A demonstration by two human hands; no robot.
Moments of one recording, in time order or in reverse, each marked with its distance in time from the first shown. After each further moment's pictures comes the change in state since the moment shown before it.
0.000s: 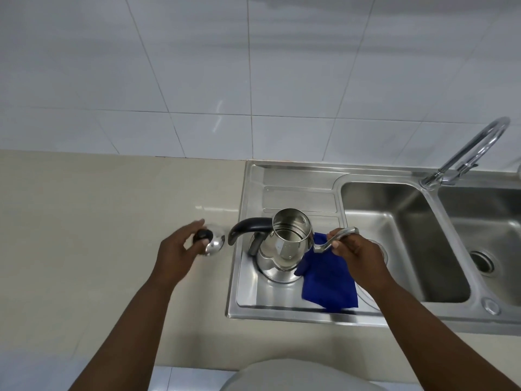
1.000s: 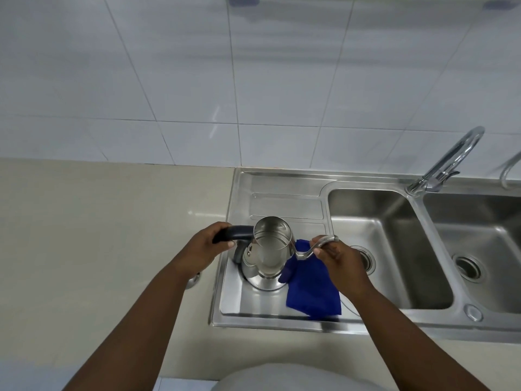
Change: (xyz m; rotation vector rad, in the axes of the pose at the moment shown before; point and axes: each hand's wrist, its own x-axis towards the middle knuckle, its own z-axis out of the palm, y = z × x) left_hand 0.025 0.058 0.053 -0.213 -0.432 -0.136; right_hand 0.002 -0.004 -0.003 -0.010 -0.008 0.009
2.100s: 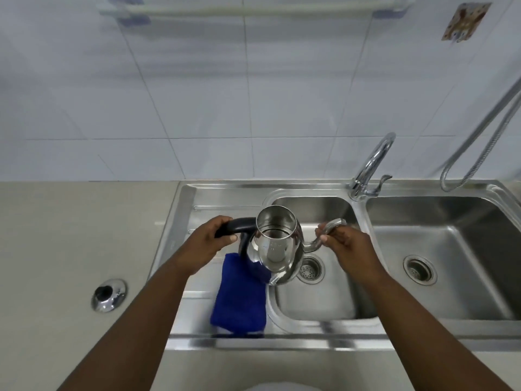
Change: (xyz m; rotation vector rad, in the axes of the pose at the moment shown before) left_hand 0.062 0.109 0.158 0.069 -0.038 0.070; right_hand 0.041 0.063 -0.191 0.221 0.051 -0.060
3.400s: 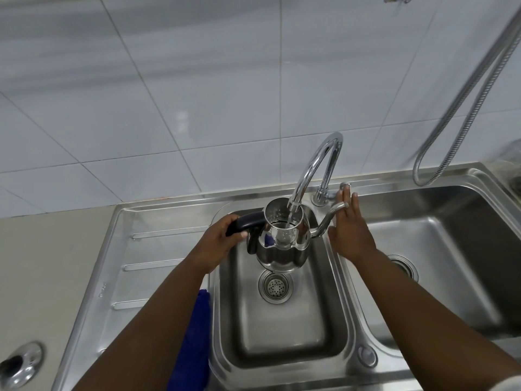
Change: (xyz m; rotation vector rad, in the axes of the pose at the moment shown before) left_hand 0.156 0.028 0.138 0.014 -0.077 -0.005; right_hand 0.131 0.120 -0.125 -0.865 -0.012 0.044
